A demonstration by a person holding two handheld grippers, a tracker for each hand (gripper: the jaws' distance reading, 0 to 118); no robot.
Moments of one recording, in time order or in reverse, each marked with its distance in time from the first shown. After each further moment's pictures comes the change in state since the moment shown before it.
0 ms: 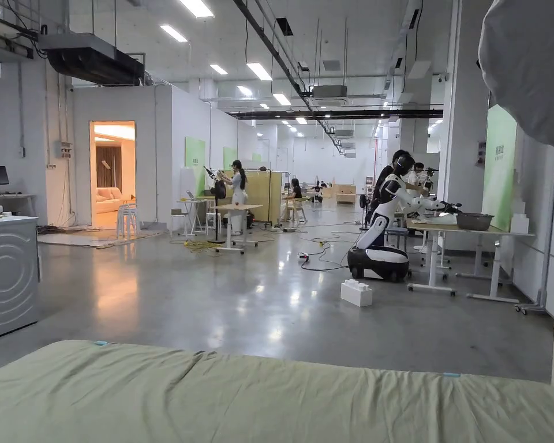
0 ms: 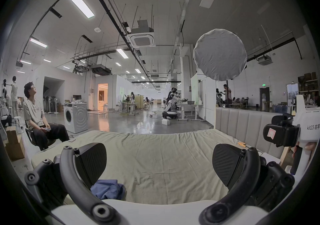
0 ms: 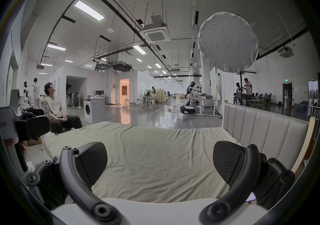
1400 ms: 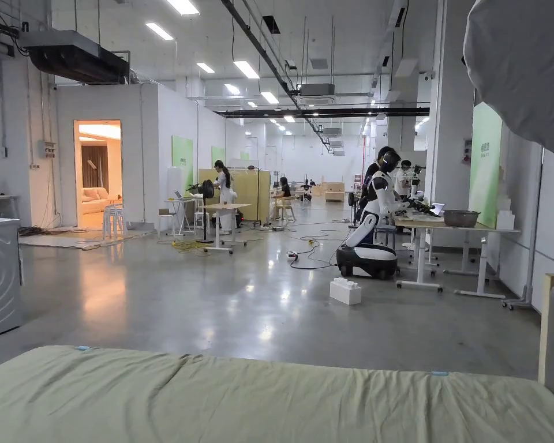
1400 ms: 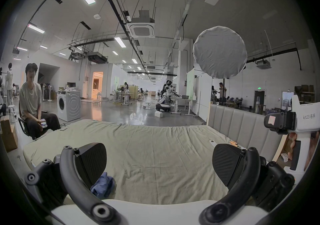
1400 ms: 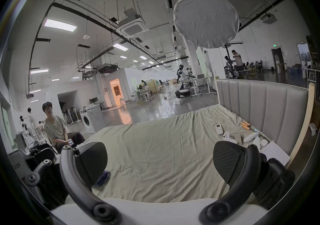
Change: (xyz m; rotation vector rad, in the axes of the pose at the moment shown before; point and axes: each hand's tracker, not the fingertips) left arm -0.007 0.000 -0.024 -0.082 -0.063 0.078; right arm 0.033 0.023 -0.015 -0.149 -0.067 -0.279
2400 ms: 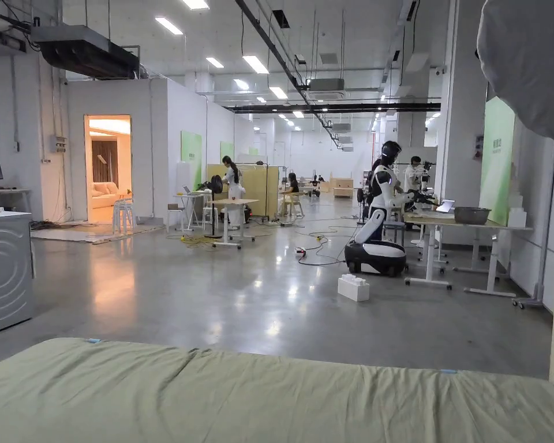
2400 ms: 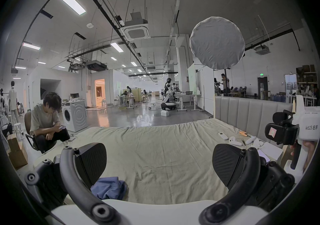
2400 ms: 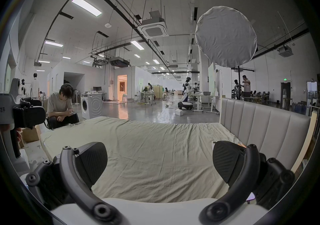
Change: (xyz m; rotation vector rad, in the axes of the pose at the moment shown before) left arm 0.009 -0.007 -0.007 -0.007 0.045 -0.131; right arm 0.005 -0.052 -0.016 0.111 0.043 0.283
